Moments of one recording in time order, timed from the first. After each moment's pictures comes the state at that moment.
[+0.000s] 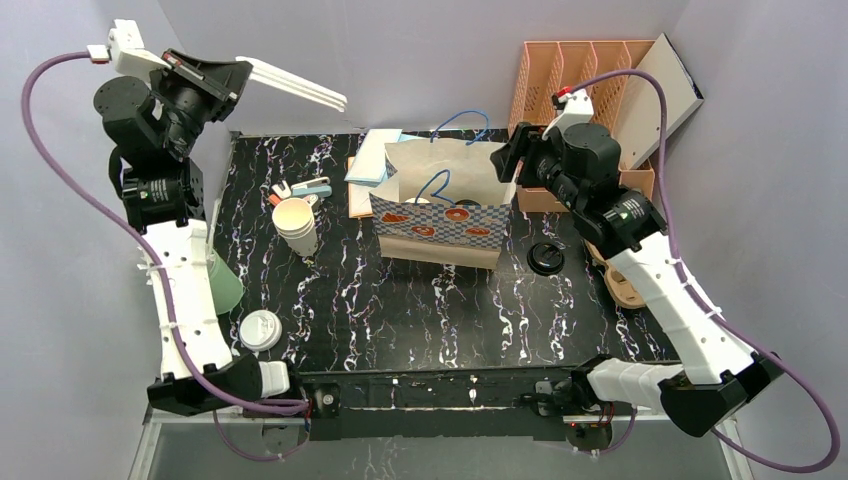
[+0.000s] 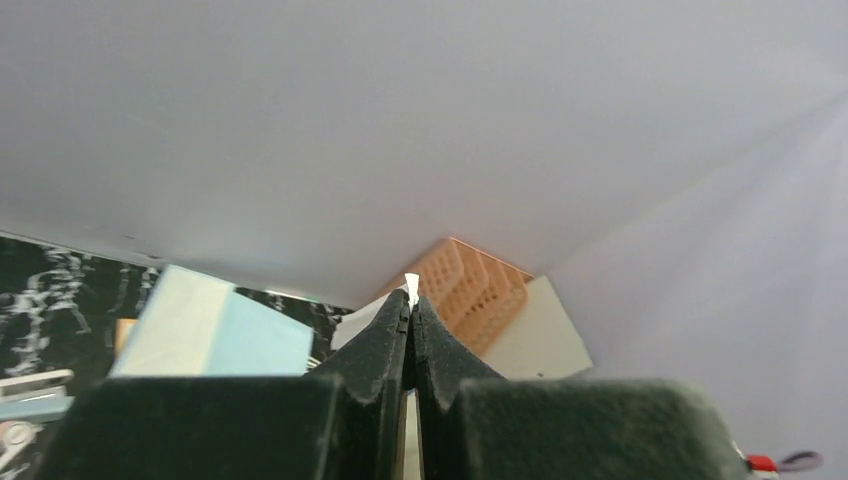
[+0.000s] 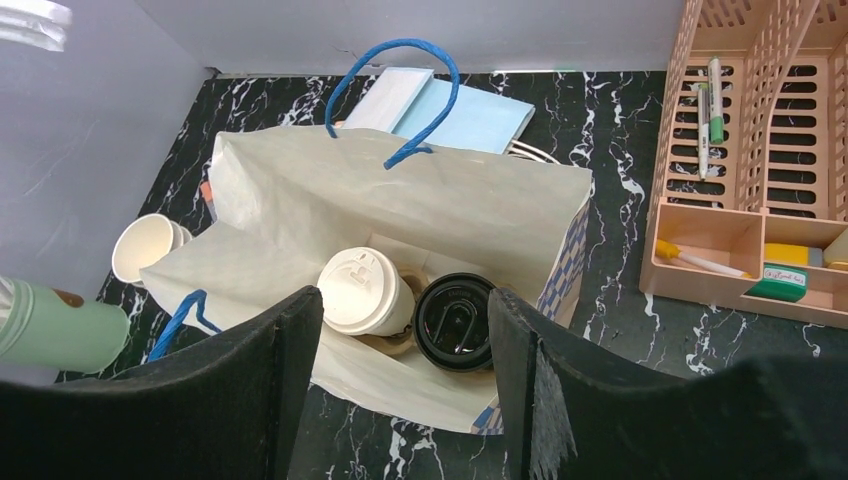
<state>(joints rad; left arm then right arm) 0.22 1.27 1.81 -0.39 0.39 -0.79 0.55 1.19 1.44 -0.50 0.13 0.37</state>
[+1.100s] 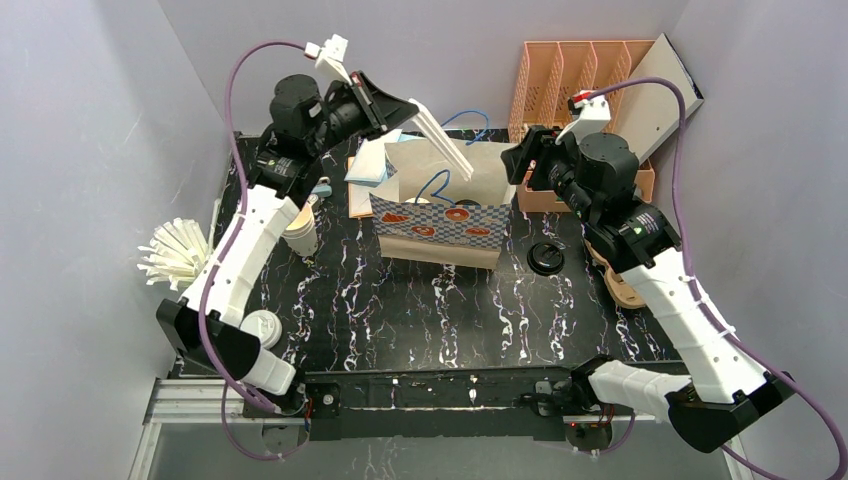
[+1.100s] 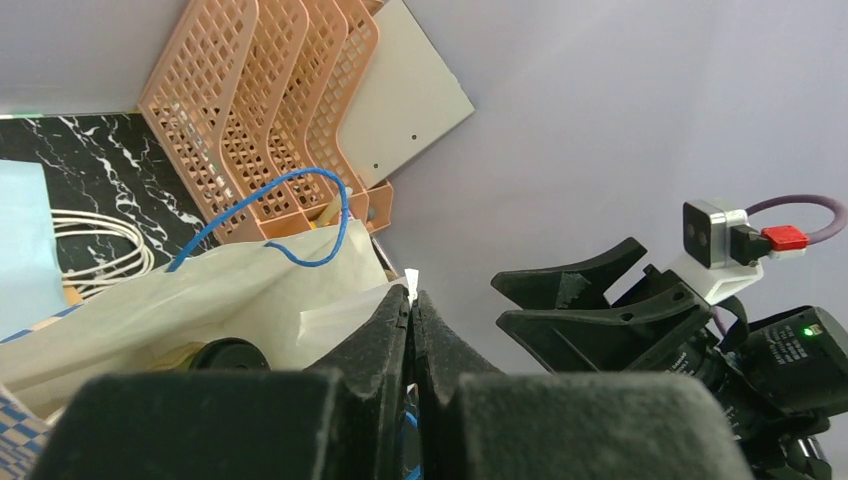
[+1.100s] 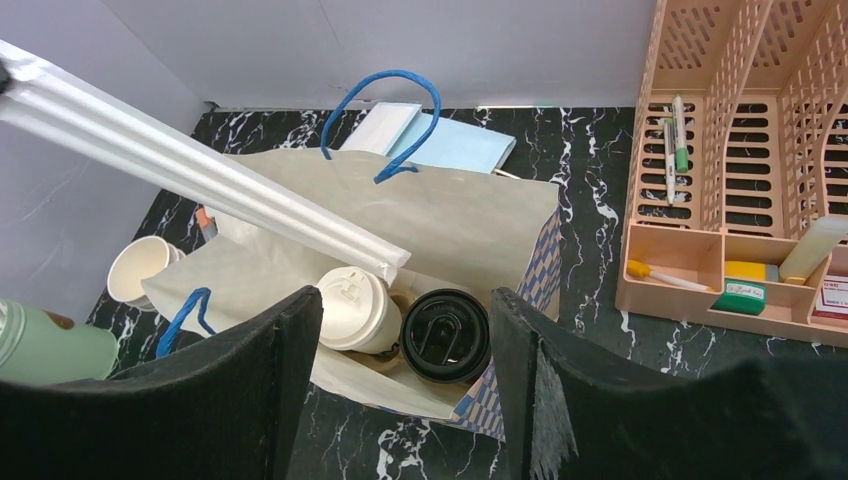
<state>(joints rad) -0.38 1.47 1.67 -0.19 0.46 -0.78 0.55 1.11 1.40 -0.46 0.17 0.34</state>
